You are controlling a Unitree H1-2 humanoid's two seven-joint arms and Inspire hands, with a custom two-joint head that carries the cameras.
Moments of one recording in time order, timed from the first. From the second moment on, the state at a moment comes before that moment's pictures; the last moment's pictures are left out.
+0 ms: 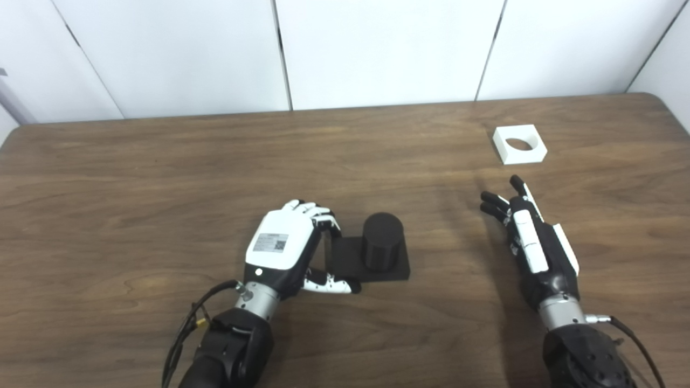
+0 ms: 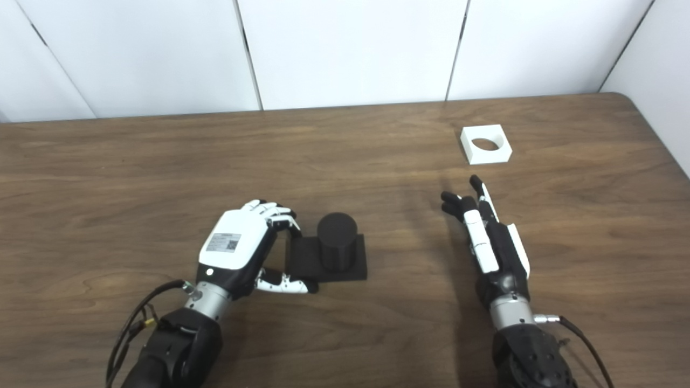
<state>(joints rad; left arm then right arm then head) -0.02 0.14 -0.38 -0.18 1.14 0.07 -0.12 0.21 -0.13 -0.02 -0.38 0.15 0.24 -0.13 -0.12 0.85</state>
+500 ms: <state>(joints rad) -0.04 0.16 -0.37 -0.16 1.11 0.07 -0.10 0.21 -0.13 -0.02 -0.38 0.16 0.24 -0.13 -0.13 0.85</state>
